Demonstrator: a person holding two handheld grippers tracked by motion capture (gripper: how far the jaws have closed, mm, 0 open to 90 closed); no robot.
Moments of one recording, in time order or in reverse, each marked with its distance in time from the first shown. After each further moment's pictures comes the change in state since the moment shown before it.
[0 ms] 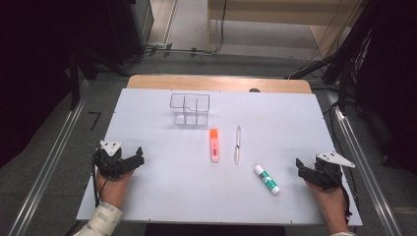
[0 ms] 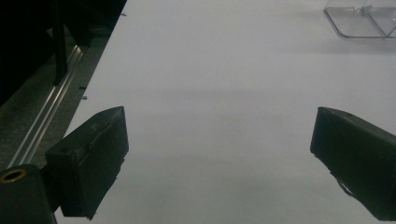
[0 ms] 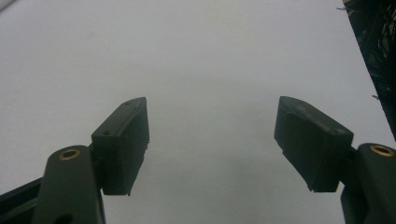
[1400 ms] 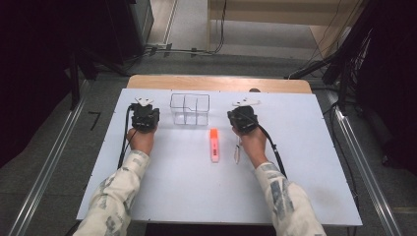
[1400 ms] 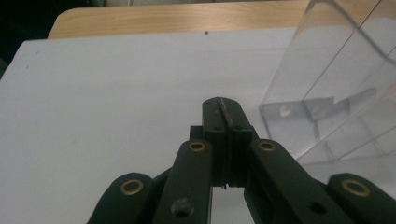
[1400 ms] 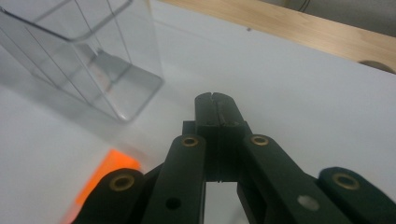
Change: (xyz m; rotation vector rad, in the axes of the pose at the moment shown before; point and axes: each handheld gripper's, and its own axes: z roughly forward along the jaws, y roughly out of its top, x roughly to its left) left arm -0.066 0.104 0.102 0.020 -0.160 0.060; right arm 0.187 0.154 0.120 -0.024 0.283 -0.165
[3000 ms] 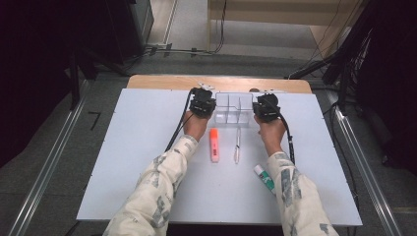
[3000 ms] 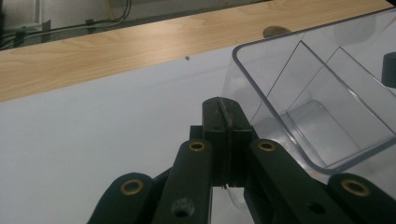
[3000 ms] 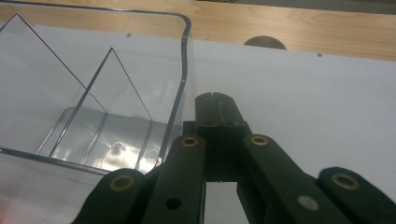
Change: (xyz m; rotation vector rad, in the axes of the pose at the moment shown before) left arm -0.159 0.048 0.046 0.053 -0.227 0.145; right arm -0.091 -0.003 -0.006 0.030 -0.160 0.226
